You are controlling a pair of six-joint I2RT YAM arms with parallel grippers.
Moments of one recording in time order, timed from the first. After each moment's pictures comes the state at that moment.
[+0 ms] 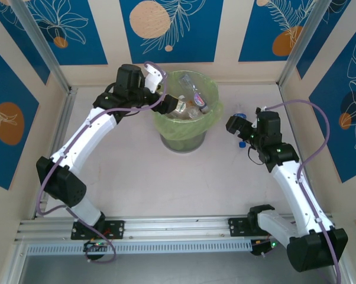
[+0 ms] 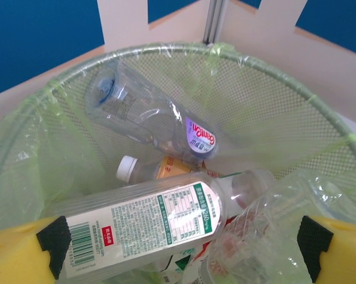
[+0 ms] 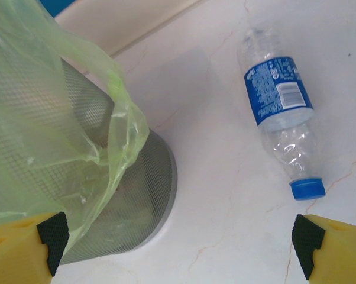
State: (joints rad) left arm -0.49 1.61 1.66 -0.53 0.36 0.08; right arm 0.15 0.98 0.92 -0.57 -0.05 0.58
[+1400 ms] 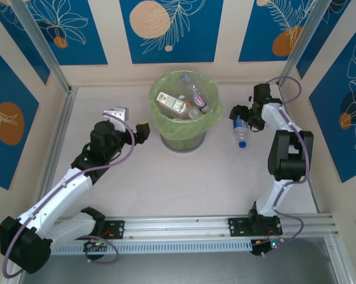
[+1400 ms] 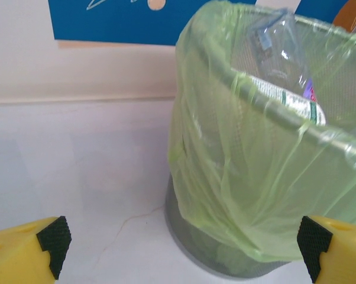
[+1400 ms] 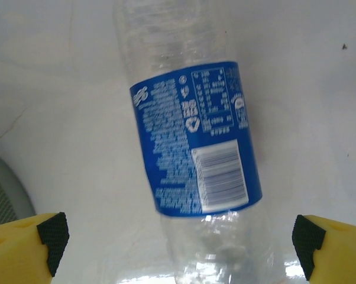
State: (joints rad) left arm -0.49 0.98 0.76 -0.07 -0.08 -0.26; right arm -0.07 1.87 1.45 -0.73 -0.13 0.26
